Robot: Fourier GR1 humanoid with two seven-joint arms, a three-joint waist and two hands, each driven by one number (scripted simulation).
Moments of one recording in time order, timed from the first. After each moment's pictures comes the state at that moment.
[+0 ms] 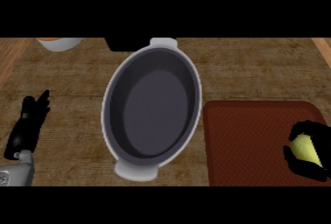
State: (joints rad) left arm -0.11 0.29 0.16 -1.43 -0.19 0.05 0.38; right arm 0.12 -0.63 0.14 -1.83 0.80 0.00 0.30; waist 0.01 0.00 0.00
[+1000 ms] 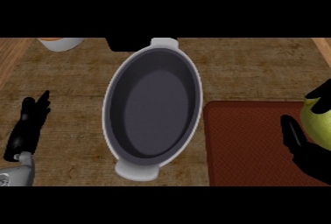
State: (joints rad) left arm -0.09 0.28 0.15 -1.47 -0.20 0.04 0.40; right arm -0.47 -0.59 0.09 -2.32 0.52 0.22 0.69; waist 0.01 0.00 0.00
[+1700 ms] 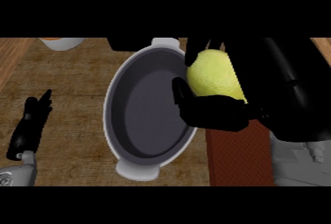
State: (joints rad) left arm -0.10 0.27 0.15 -1.46 -0.21 0.05 0.38; right arm -0.96 -0.29 0.33 -1.91 0.53 0.30 0.94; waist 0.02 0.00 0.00
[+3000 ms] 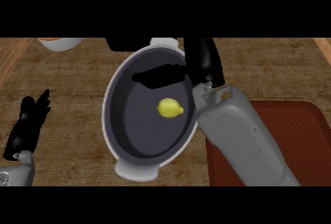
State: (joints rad) left arm -0.11 0.27 0.17 -1.46 -0.21 0.03 0.38; right arm -0.89 -0.01 0.26 -1.43 0.43 -0.31 0.67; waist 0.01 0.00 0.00
